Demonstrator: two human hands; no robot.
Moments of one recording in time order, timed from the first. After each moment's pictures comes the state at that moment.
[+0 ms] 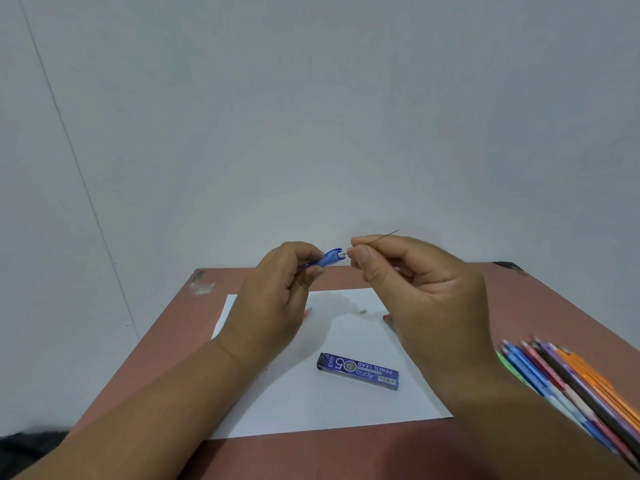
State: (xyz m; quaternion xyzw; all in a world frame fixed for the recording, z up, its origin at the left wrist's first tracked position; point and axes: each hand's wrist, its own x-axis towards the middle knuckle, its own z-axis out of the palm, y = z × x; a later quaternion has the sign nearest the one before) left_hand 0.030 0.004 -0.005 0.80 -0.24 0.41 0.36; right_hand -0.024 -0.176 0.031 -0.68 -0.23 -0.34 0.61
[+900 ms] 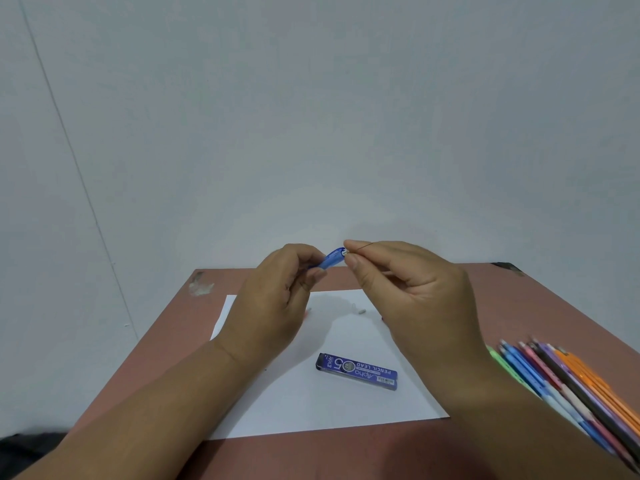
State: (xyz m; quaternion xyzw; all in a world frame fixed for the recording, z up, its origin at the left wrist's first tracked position) left_hand 0.032 0.006 -0.007 0.81 -0.24 0.38 0.38; right_hand -0.010 -0.177 0.024 -0.72 -0.26 -0.41 0.50
